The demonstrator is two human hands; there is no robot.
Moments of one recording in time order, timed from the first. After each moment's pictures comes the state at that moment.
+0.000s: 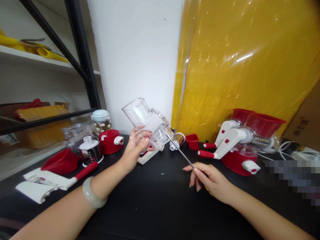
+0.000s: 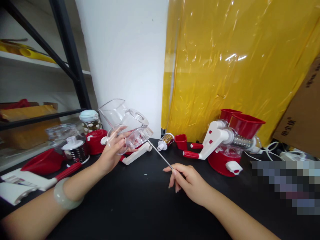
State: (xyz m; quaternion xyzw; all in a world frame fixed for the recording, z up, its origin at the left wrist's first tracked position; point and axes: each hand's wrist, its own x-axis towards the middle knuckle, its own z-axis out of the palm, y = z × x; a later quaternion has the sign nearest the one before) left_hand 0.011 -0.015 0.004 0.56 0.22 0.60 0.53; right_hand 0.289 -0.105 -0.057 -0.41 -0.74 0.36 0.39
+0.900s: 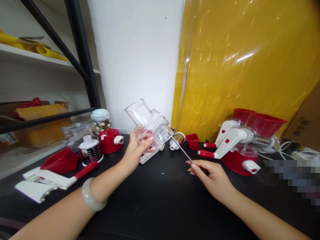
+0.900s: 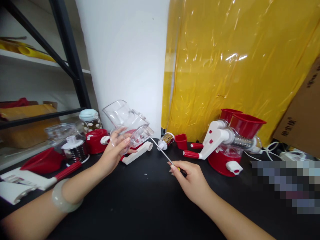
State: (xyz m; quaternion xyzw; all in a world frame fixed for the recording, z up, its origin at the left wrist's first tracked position) left_hand 0.017 -0.017 0.003 0.55 0.28 0.60 0.51; right_hand 0.281 -0.105 -0.056 -0.49 -0.71 0.15 0.49
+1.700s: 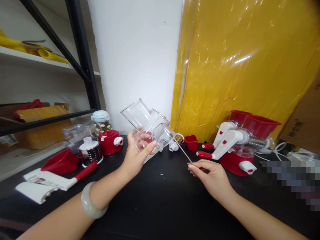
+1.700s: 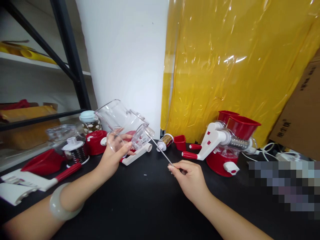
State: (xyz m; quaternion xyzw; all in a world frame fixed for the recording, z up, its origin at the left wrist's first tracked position) left_hand 0.023 -0.034 0.006 0.59 0.27 0.63 0.43; right_hand 0.273 -0.106 -0.053 -0.54 -0.64 0.14 0.52
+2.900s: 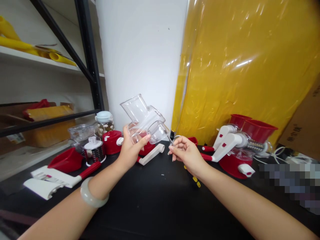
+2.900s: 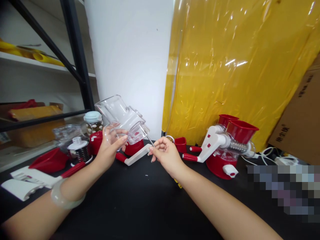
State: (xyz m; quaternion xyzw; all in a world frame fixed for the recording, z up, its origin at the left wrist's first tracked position) left_hand -0.001 -0.018 0.020 0.60 0.25 0.66 0.38; right_hand 0.206 -0.063 0.015 -0.37 -0.57 0.45 0.59
